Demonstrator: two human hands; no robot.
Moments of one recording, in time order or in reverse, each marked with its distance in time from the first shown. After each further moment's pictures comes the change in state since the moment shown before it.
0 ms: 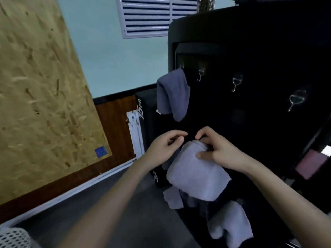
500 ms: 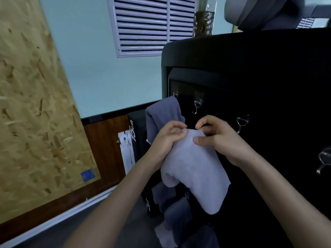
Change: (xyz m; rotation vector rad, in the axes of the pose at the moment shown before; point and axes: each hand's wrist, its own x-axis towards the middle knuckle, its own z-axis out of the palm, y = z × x) left_hand 0.157 0.016 -0.015 -0.602 0.157 -0.061; right_hand 0.123 -0.009 -0.093 0.294 0.243 -0.028
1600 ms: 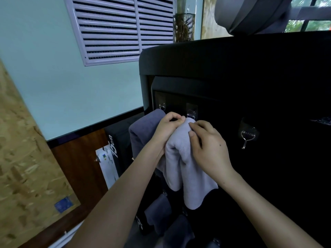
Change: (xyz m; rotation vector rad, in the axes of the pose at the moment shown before) left_hand 0.131 0.000 -0.003 0.120 -0.102 0.002; right_hand 0.060 0.033 0.035 -0.692 0.560 -0.157
